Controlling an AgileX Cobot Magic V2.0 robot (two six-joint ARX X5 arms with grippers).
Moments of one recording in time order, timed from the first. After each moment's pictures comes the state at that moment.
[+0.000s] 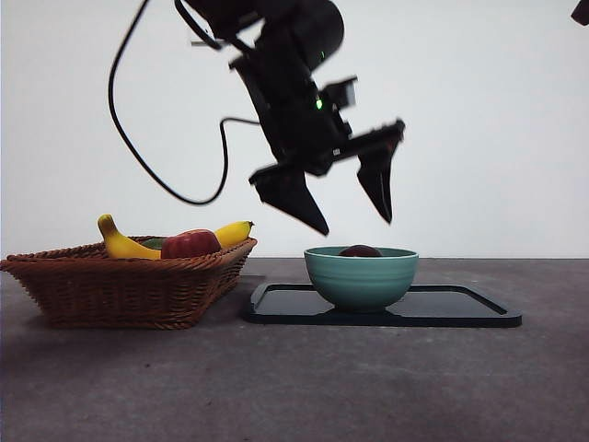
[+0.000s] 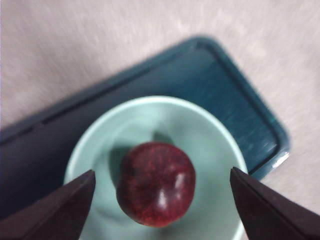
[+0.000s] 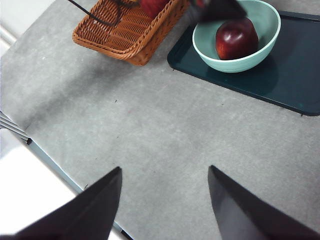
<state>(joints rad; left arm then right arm) -0.70 2.06 1.68 -0.47 0.08 -0.15 0.32 0.57 0.73 -0.82 -0.48 0.13</state>
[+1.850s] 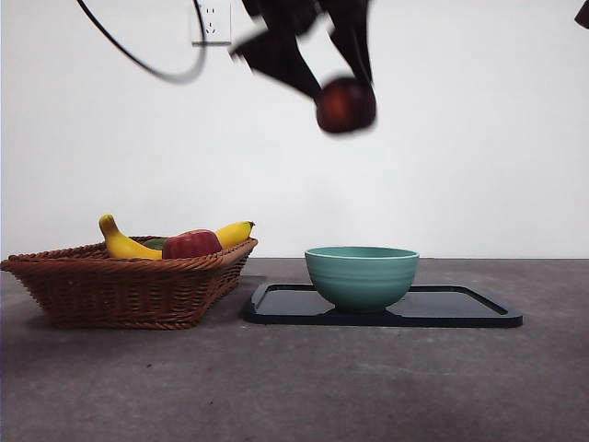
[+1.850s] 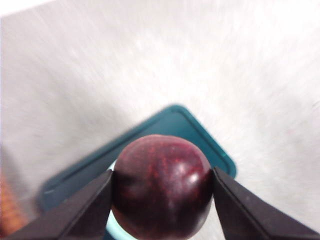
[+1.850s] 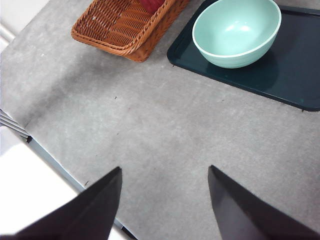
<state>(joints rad) -0.71 1.76 1.73 -0.60 0.04 -0.09 0.32 0.57 0.73 -0.84 -0.47 0.13</state>
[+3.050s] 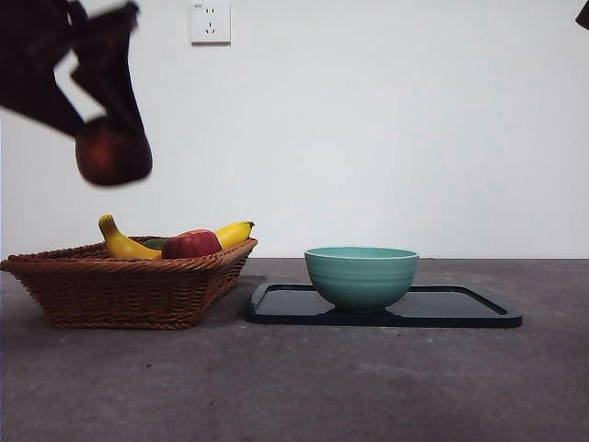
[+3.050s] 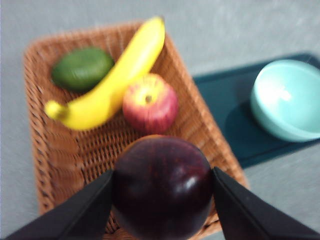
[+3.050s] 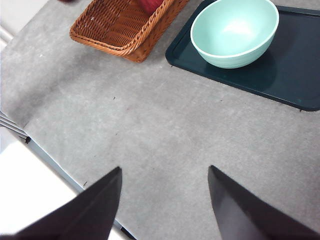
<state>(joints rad) -0.36 1.20 0.92 -0.36 0.04 -0.05 0.32 0.57 0.73 -0.84 -0.47 0.13</state>
